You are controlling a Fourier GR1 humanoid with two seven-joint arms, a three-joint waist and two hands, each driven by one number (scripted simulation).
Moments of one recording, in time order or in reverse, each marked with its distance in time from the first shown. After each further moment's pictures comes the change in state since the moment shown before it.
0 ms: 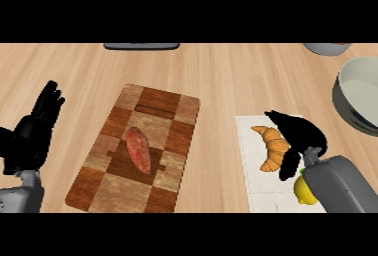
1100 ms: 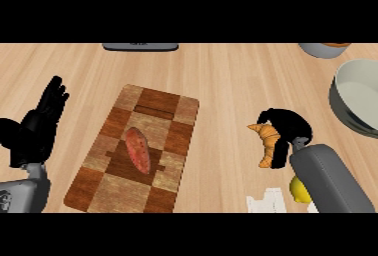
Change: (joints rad) left arm -0.049 -0.047 0.035 0.030 -0.046 -0.031 0.012; right arm -0.103 0.101 -0.091 0.293 0.154 -0.138 -0.221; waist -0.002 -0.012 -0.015
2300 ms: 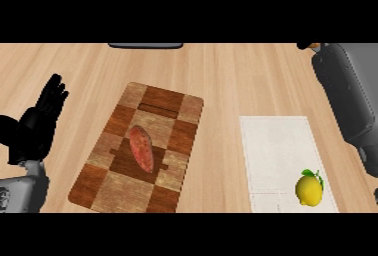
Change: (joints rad) left arm -0.018 0.006 0.015 0.020 0.009 -0.024 -0.006; right arm -0.649 -0.097 -0.240 0.327 0.353 -0.464 0.754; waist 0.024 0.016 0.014
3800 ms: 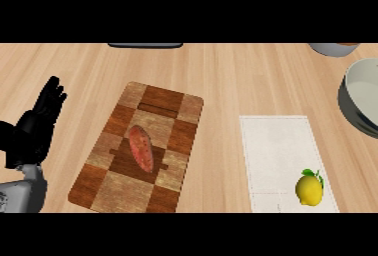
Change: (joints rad) left arm 0.023 -0.013 0.016 -0.025 -0.010 -0.022 -0.006; right arm 0.196 -0.318 -0.359 0.293 -0.179 -0.316 -0.403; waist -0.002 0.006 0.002
